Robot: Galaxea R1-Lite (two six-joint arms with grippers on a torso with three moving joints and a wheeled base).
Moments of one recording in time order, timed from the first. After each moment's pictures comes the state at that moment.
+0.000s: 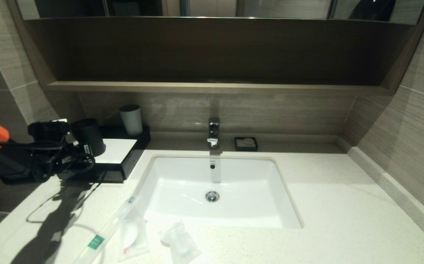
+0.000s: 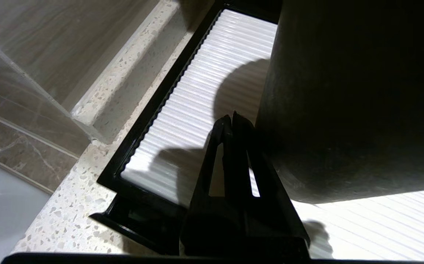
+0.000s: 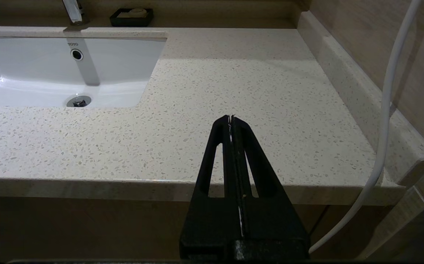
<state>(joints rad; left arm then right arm) 0.20 2.16 -1.13 -0.63 0.13 -0.08 0.00 0.00 0.00 0.00 0.00 0.00</state>
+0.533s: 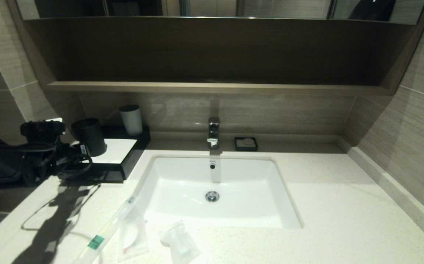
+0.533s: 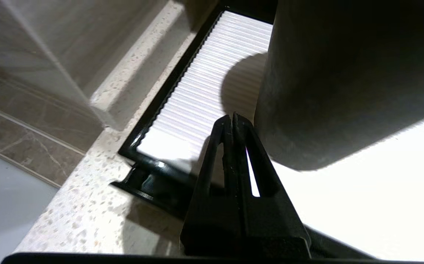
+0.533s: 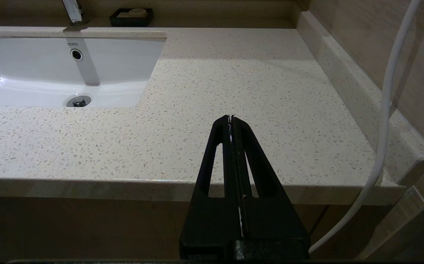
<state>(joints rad) 0.20 2.08 -1.03 -0.67 0.13 -0.09 0.00 0.00 0.00 0.00 0.00 0.00</state>
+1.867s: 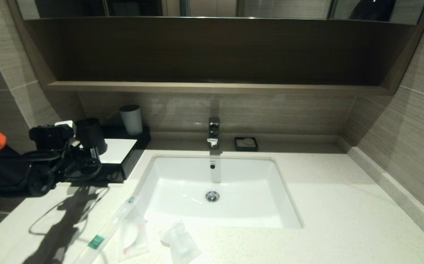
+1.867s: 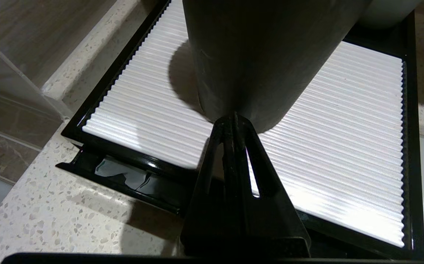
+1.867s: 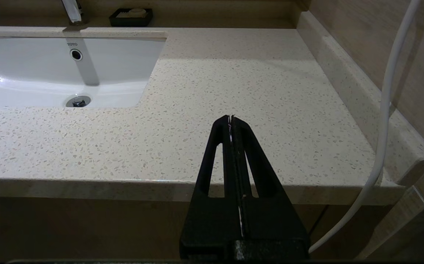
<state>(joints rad) 0.13 2.06 -0.93 -0.77 0.13 -0.09 0.00 0.00 0.00 0.00 0.00 0.00</state>
